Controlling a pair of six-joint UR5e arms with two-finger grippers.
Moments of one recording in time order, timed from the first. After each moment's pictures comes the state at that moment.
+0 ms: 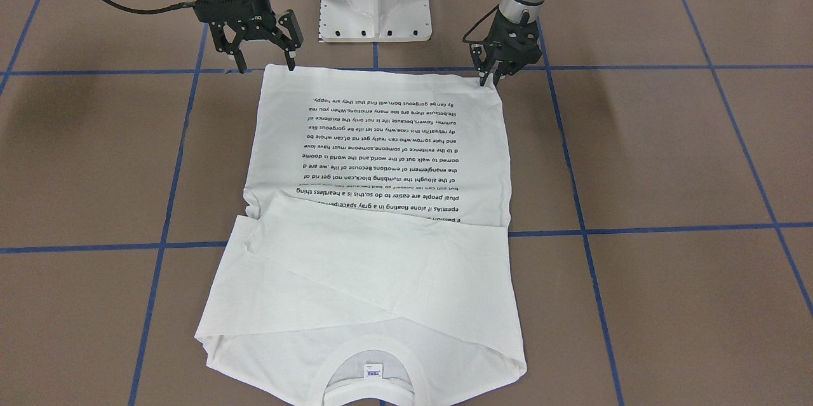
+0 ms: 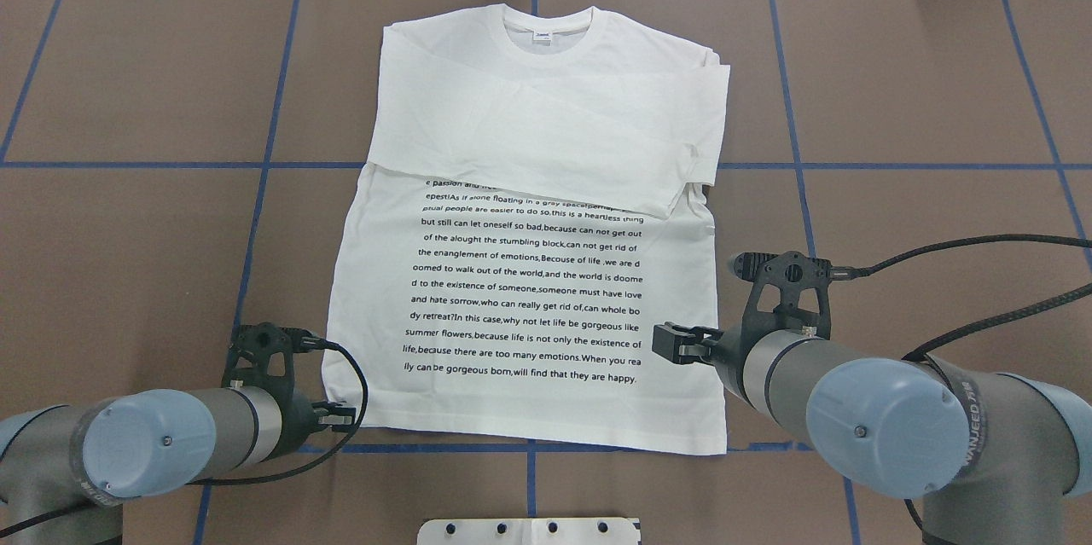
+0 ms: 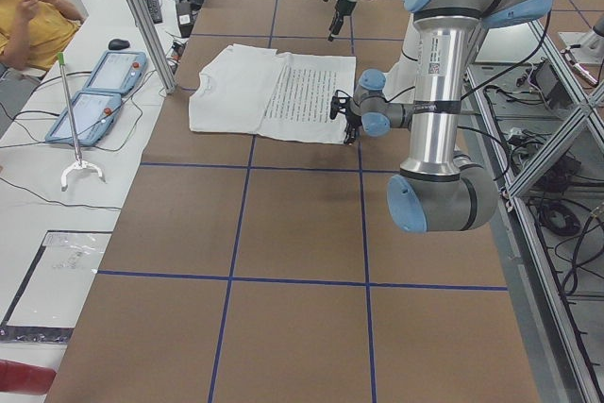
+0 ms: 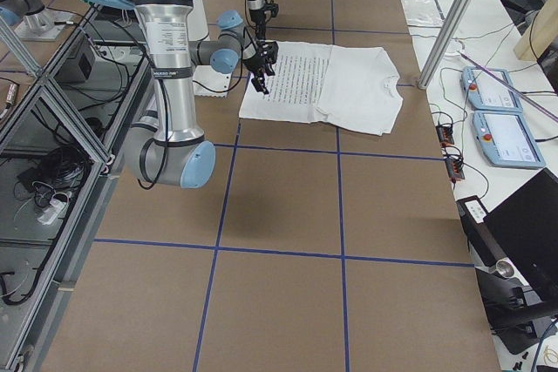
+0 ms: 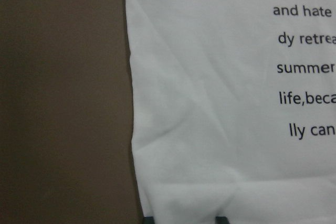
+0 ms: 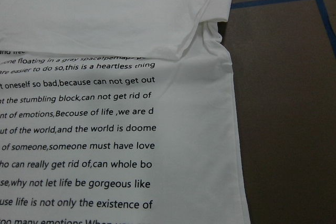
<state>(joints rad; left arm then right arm) -0.20 -1.64 -2.00 -2.03 -1.56 -1.36 0.23 -1.40 2.24 -1.50 1.36 1.49</state>
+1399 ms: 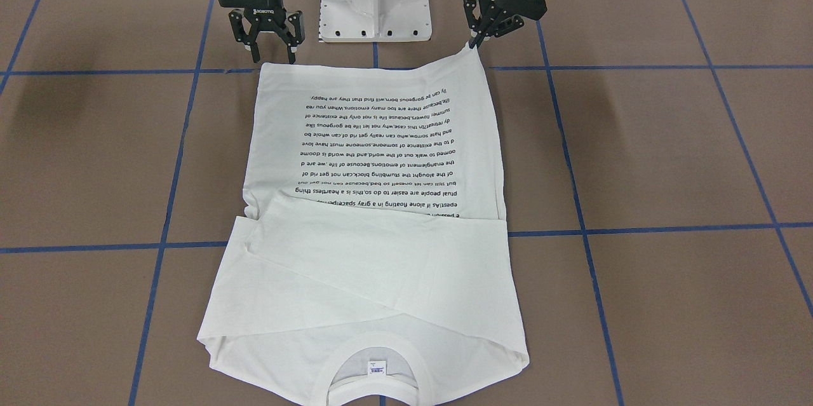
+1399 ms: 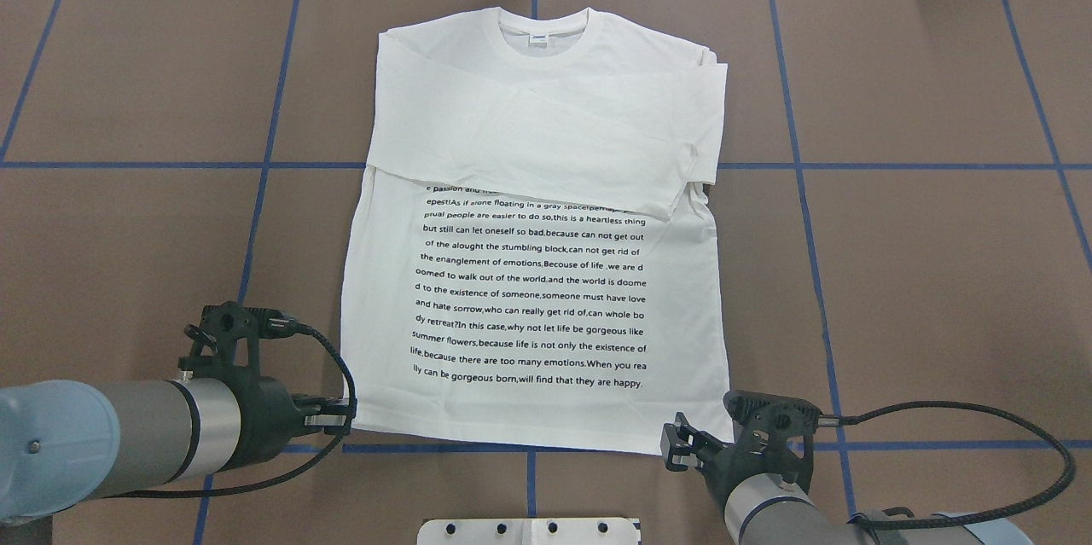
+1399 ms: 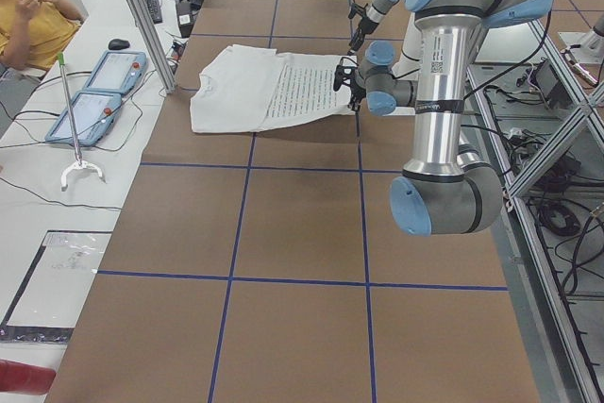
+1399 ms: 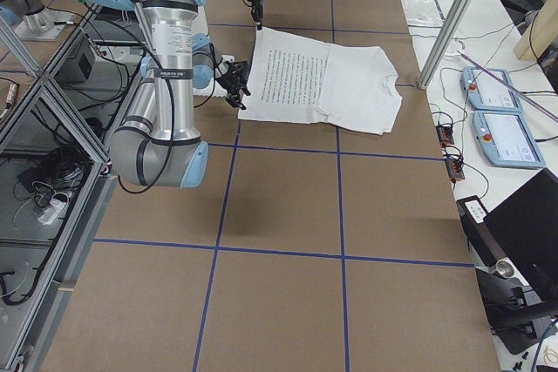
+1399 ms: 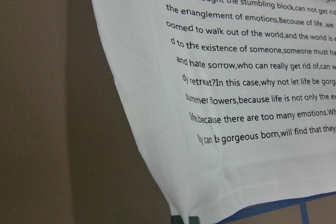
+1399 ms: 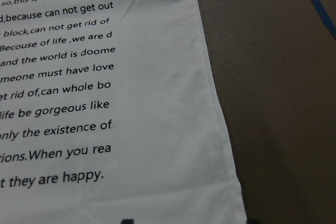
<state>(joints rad) -0.22 -1.61 -2.22 -2.03 -1.60 -1.35 -0.07 -1.48 2.14 -1.50 1.03 1.79</state>
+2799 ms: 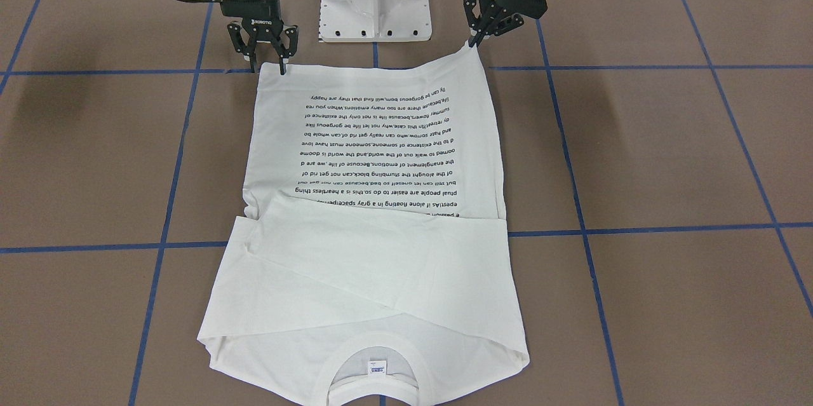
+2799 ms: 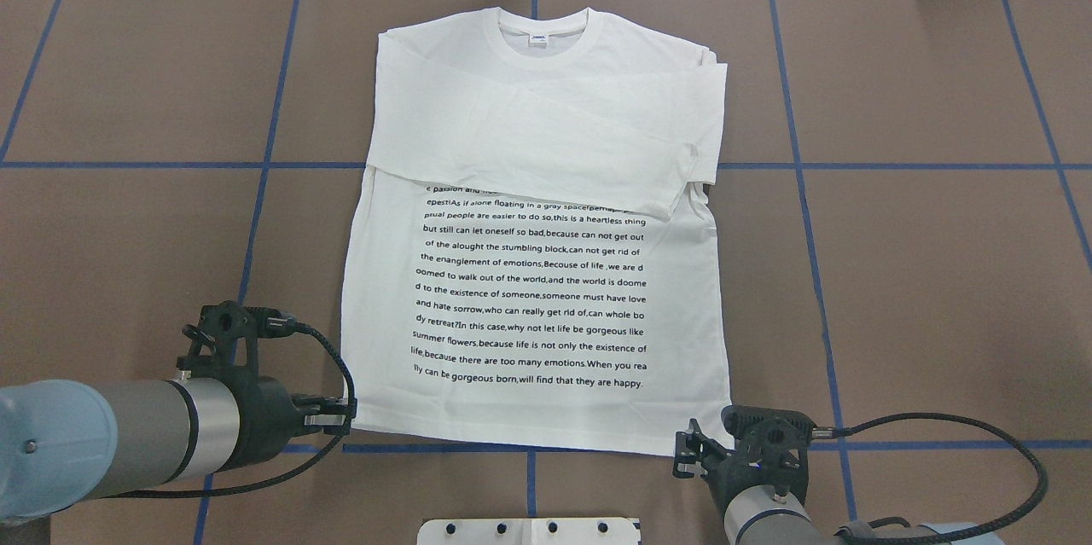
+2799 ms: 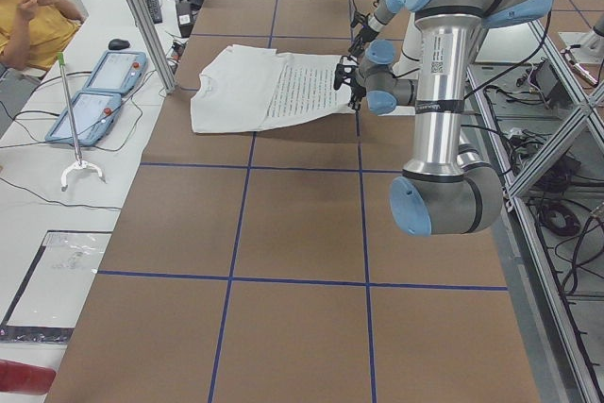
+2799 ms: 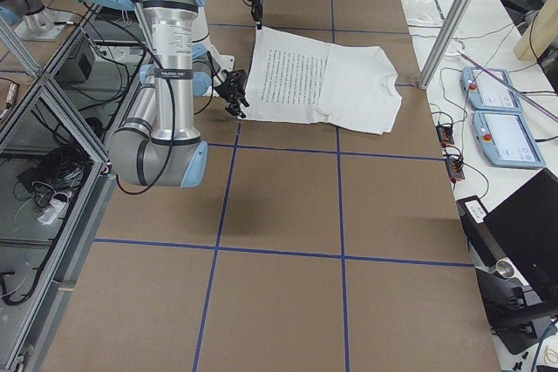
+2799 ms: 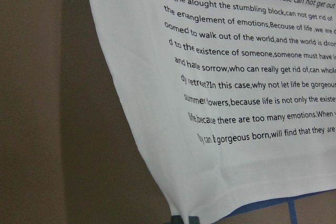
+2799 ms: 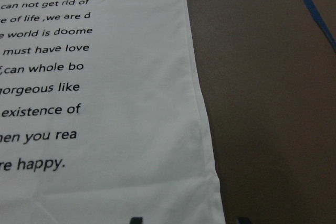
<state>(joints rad) -0.22 -1.61 -2.22 -2.03 -1.60 -1.36 -0.09 -1.48 2.09 -1.51 0.99 1.79</state>
